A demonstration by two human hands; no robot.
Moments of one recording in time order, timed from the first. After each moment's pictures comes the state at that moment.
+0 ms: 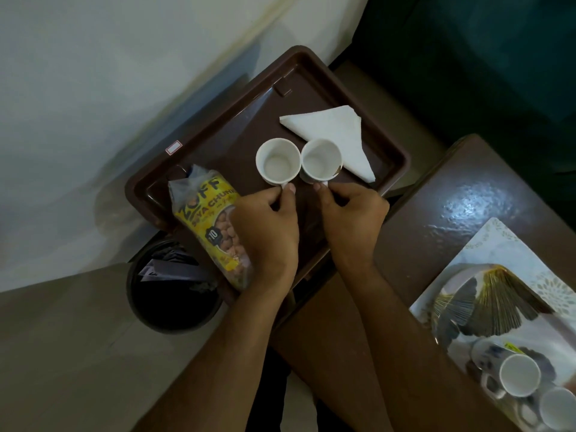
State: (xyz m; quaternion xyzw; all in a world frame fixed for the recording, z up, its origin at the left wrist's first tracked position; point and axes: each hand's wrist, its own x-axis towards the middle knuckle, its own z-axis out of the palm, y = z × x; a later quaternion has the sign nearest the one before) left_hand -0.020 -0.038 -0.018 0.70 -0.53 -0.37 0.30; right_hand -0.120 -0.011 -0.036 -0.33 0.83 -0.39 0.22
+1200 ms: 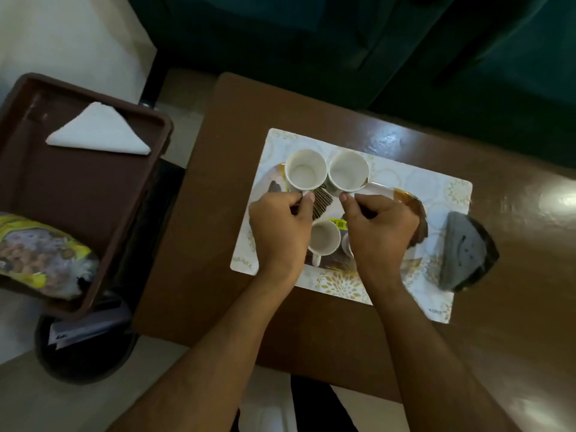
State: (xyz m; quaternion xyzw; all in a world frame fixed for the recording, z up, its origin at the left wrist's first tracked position) left_hand -0.237 0.224 0.020 0.45 -0.76 -0.44 0.16; right_hand -0.319 0.331 0.007 -0.12 0.89 -0.44 0.05
